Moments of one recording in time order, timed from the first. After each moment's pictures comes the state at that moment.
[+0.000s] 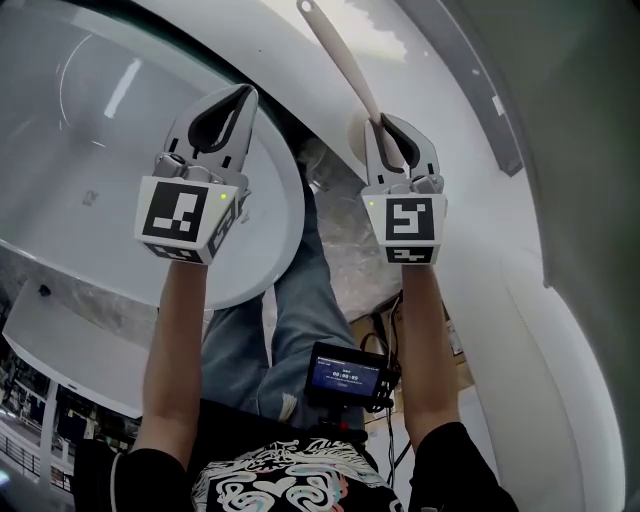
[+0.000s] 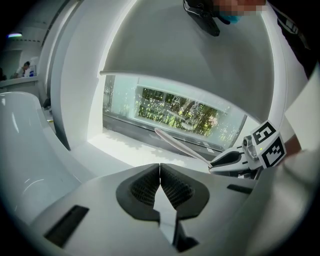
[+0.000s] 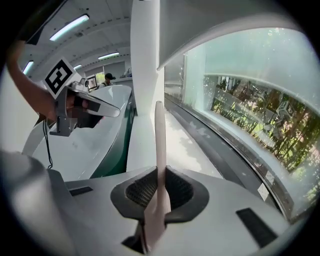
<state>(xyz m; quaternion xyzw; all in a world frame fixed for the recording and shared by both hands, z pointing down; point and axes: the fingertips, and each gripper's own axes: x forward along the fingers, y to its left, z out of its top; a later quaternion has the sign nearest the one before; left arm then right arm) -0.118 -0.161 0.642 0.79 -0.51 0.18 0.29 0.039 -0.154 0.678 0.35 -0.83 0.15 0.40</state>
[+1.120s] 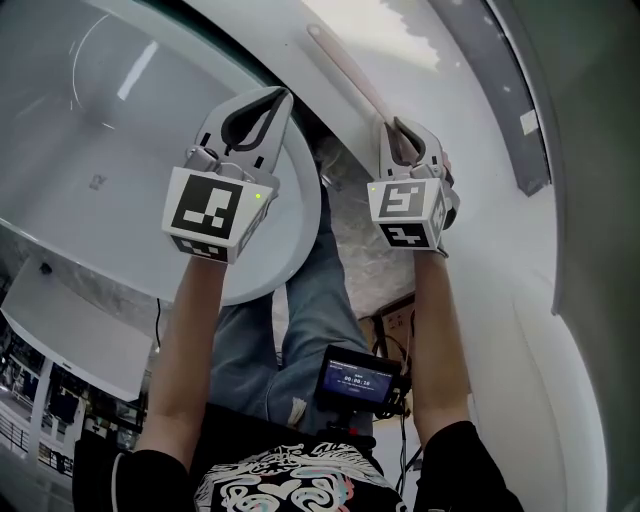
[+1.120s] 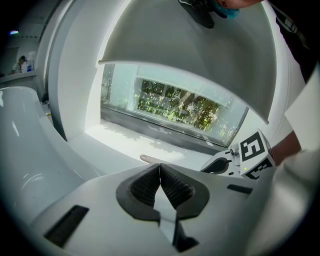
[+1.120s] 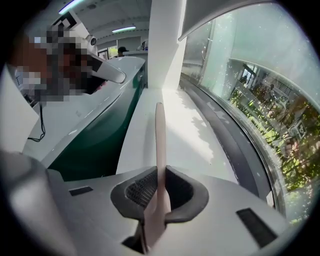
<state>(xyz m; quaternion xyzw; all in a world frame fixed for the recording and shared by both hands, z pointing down) -0.105 -0.152 0.674 0.78 -0.50 0.20 0.31 0.047 -0.142 0.753 0.28 -0.80 0.11 0.52</state>
